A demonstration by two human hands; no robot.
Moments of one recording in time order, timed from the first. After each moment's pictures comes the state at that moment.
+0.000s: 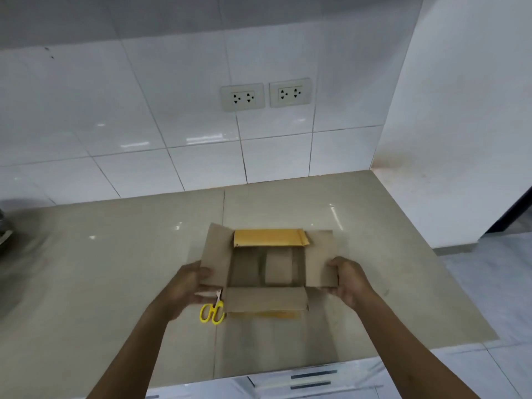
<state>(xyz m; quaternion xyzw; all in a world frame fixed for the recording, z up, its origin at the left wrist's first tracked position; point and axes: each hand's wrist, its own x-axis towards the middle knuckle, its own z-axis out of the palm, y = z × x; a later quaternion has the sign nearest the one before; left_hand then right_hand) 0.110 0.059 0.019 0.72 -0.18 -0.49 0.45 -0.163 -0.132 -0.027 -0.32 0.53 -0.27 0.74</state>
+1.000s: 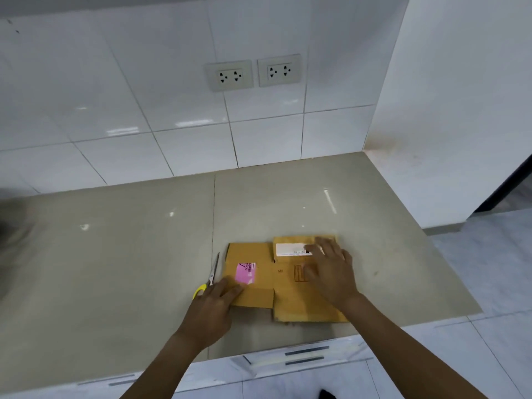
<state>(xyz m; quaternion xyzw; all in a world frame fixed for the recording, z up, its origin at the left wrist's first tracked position) 0.044 0.089 -0.053 0.76 -0.64 -0.08 0.07 -0.174 -0.102 -0.055 -0.87 0.45 -0.13 0.14</state>
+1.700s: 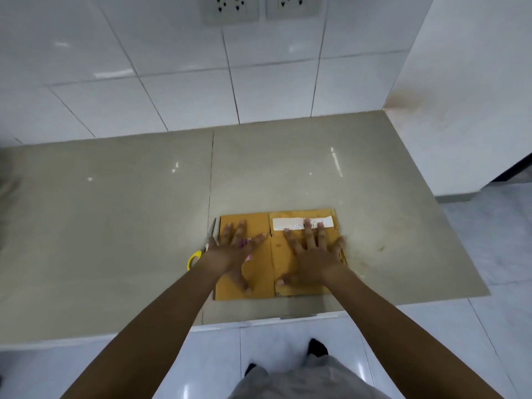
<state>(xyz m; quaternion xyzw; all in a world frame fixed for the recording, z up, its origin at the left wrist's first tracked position) 0.056 -0.005 -0.067 0.73 -0.57 -0.29 -0.25 -0.143 -0.103 -0.088 -0.87 0.39 0.26 0.16</state>
